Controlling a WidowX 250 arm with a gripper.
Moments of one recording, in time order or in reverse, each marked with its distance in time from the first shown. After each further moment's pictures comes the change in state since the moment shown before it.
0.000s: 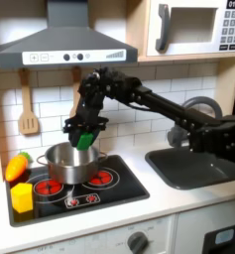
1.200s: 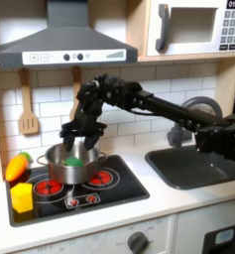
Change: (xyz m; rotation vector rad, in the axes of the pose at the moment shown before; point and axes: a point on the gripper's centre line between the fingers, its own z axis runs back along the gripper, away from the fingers) arm -0.004 0.005 -0.008 -0.002 -0.054 -0.042
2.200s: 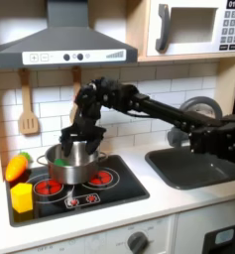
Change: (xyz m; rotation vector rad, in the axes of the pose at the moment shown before) arm -0.005 -0.002 -0.011 -0.013 0.058 -0.008
